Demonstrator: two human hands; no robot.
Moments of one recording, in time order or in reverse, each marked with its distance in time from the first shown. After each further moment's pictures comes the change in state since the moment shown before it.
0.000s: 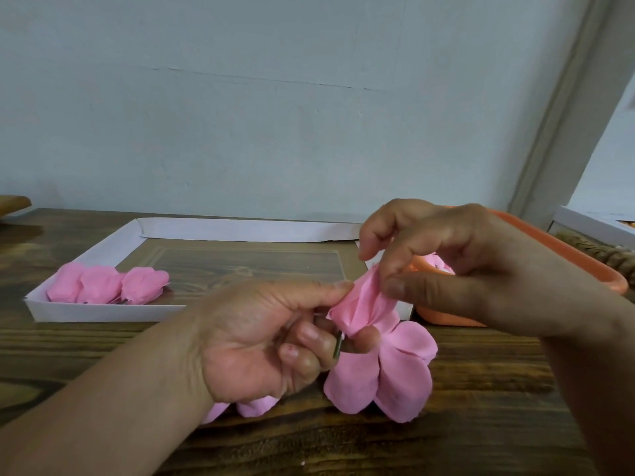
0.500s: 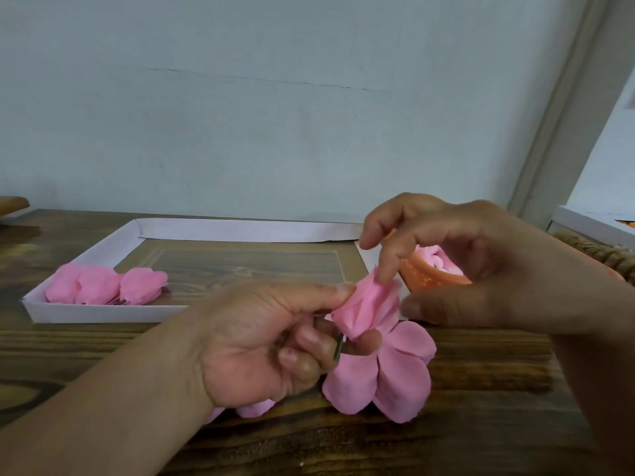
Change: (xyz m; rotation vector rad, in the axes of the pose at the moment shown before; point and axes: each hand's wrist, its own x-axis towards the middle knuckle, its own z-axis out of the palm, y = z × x) left_hand -0.002 0.001 0.011 -0.022 0.056 -0.010; right_hand -0.003 -0.003 -0.007 0.053 -0.050 0.033
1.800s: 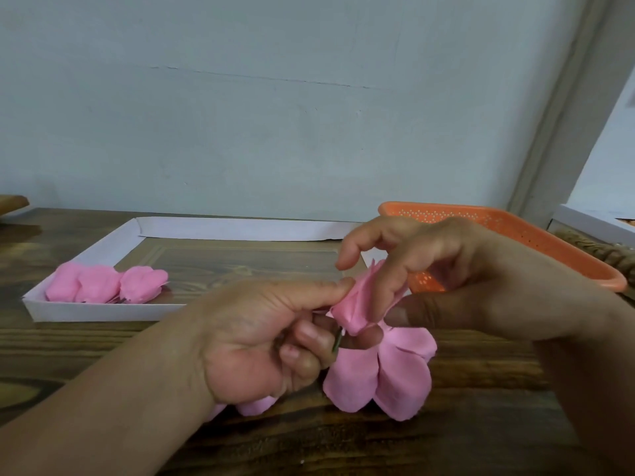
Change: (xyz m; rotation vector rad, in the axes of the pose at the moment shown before) left_hand 0.001 -0.002 -0.003 0.077 -0.038 0.048; right_hand 0.003 0.005 0.010 0.118 -0.113 -0.010
